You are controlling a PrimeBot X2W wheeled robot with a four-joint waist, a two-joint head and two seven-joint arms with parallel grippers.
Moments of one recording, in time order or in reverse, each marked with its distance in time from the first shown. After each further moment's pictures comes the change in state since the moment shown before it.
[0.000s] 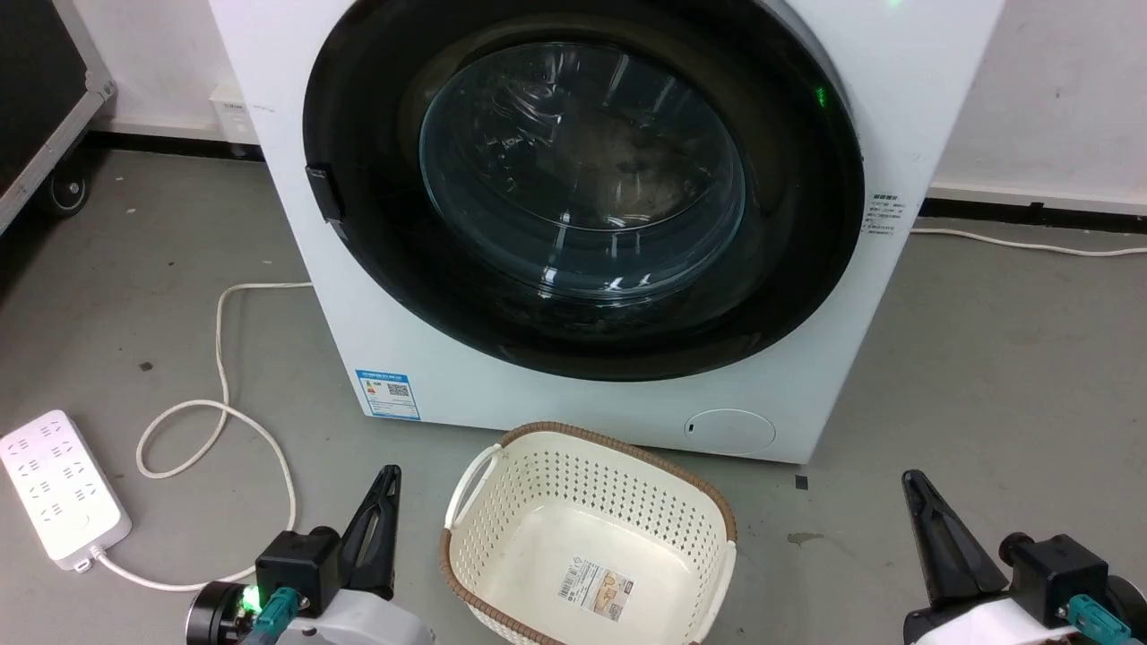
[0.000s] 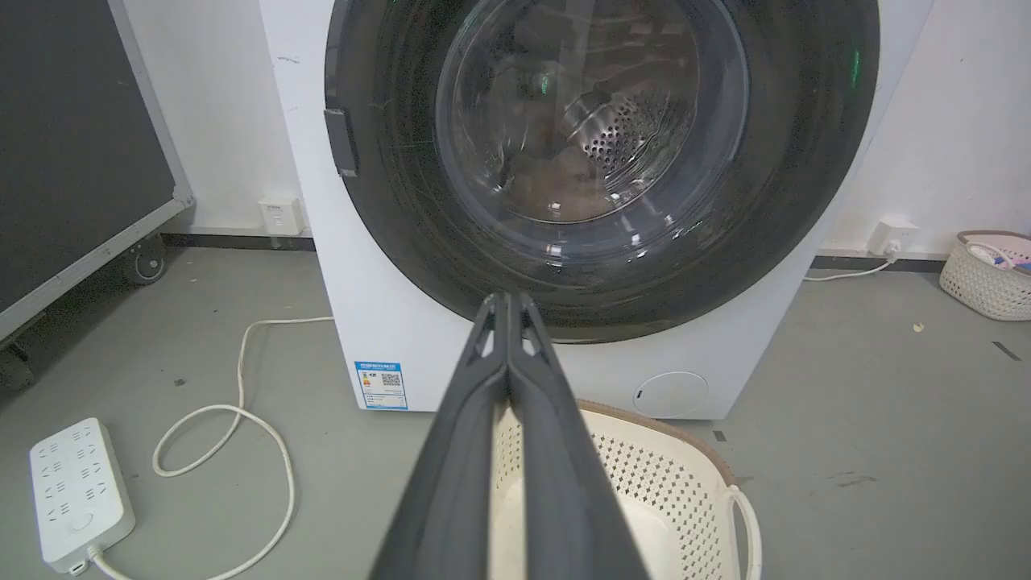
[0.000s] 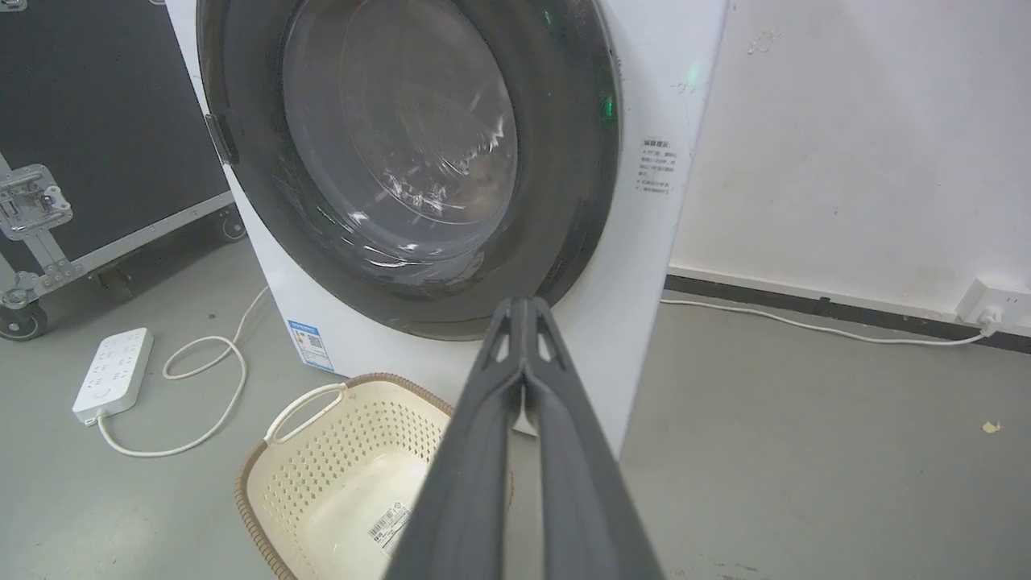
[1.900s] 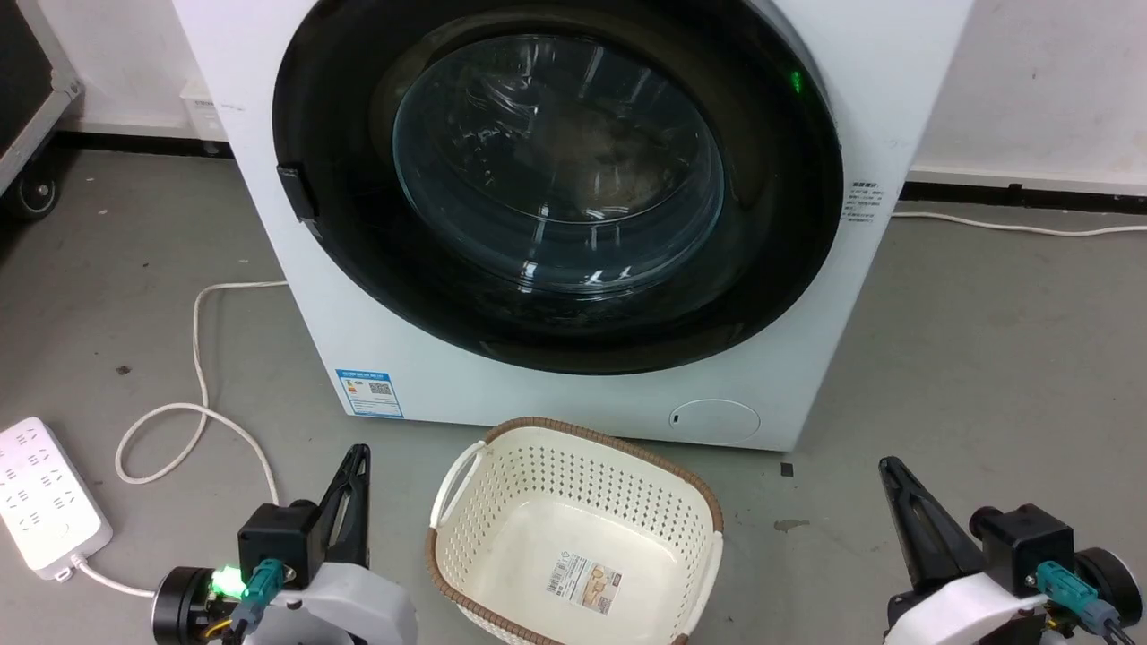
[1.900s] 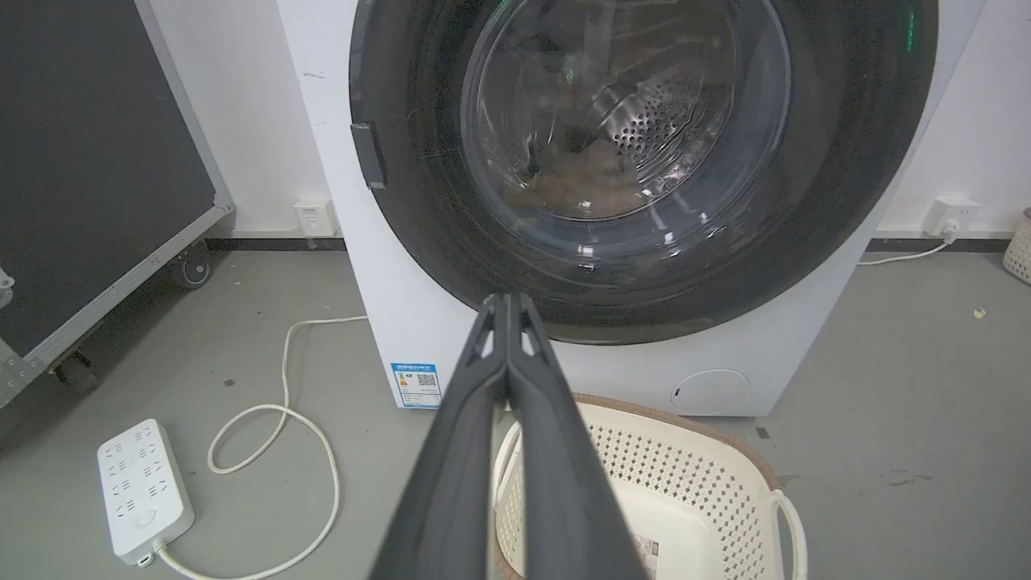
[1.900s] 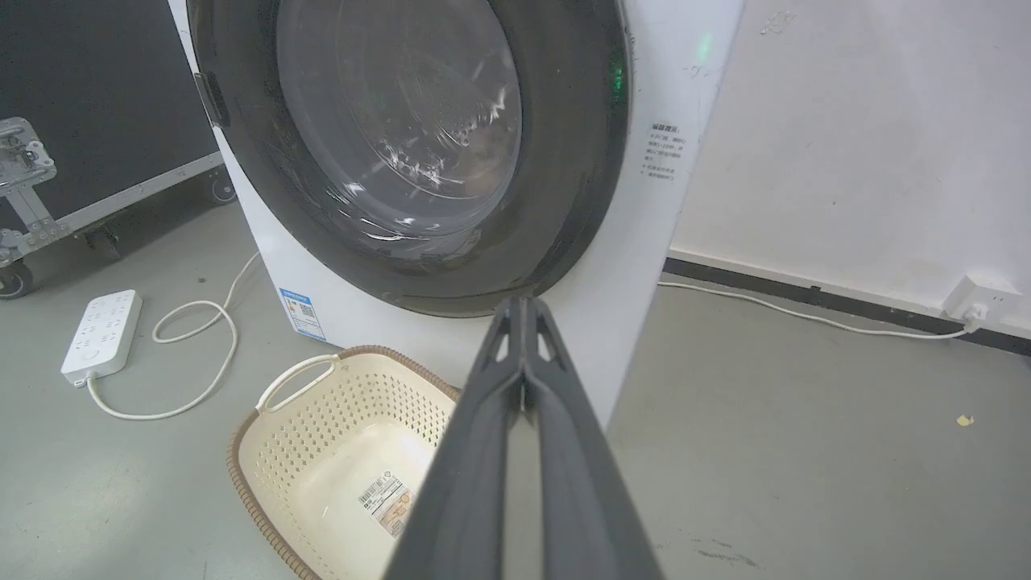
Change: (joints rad) left arm 0.000 -0.022 0.061 -0.101 0.085 0.049 0.123; right arm -0.025 0.002 0.032 -0.048 -0.037 0.000 0.116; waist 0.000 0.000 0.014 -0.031
